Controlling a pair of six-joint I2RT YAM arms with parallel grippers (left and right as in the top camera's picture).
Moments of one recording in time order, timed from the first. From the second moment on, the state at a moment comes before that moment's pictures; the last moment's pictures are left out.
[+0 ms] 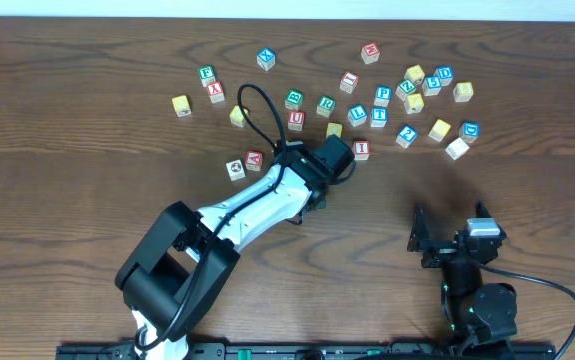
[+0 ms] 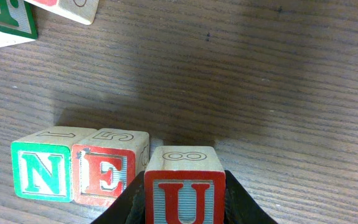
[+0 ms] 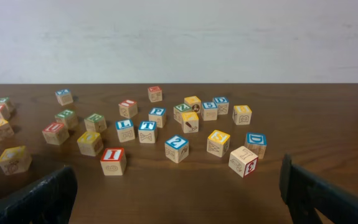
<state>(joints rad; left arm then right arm) -0.75 1.93 1.28 -0.77 -0.24 -0.90 0.21 0.01 0.01 -0.06 0.15 0.06</state>
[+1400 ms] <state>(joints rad) -0.75 1.93 1.24 -0.70 -0.22 -0.90 0.21 0.01 0.01 -0.06 0.15 0.06</state>
